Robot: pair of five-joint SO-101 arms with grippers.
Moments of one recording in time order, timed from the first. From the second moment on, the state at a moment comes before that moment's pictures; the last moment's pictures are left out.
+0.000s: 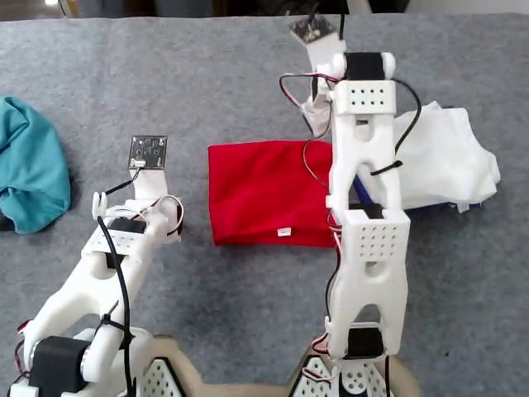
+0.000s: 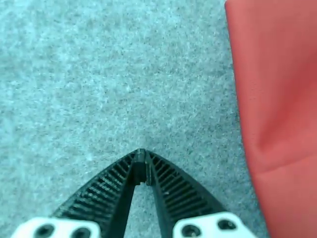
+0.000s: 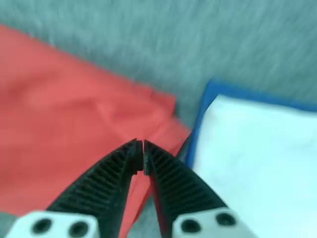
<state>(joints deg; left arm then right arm) 1.6 -23.7 64.5 22.7 4.2 -2.1 43.6 -54.6 100.4 23.4</state>
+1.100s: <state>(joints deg) 1.6 -23.7 64.5 22.7 4.2 -0.3 39.5 -38.5 87.9 24.0</state>
